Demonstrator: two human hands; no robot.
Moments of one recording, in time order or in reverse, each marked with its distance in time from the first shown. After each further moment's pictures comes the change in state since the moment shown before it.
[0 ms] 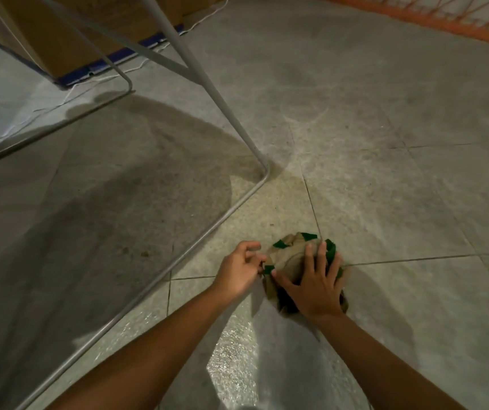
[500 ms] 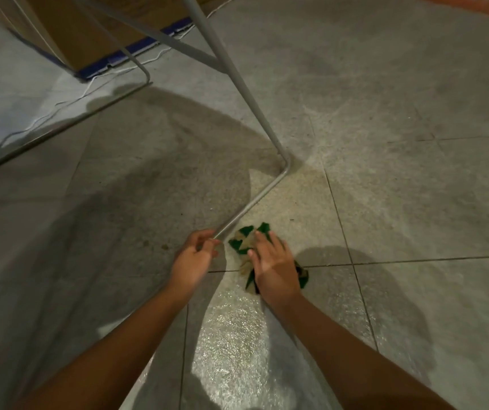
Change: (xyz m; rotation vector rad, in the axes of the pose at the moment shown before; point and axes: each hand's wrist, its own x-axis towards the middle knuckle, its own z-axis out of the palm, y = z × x) left_hand -0.019 -0.013 -0.086 -0.011 0.310 -0.065; right_hand 0.002 -0.089 0.022 0.284 0.078 -0.469
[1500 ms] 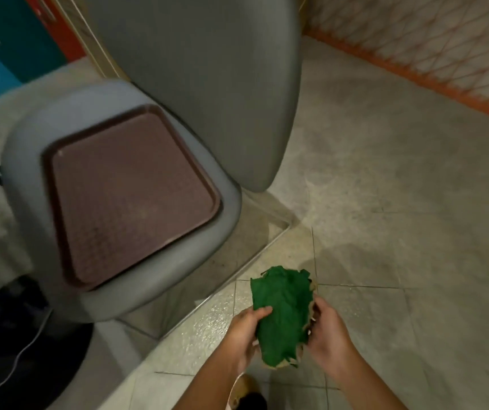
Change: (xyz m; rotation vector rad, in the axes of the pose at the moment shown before) left_hand -0.304 0.272 -0.118 -0.562 -0.281 -0.669; right_hand -0.119 -0.251 -0.407 1.431 -0.140 1.116
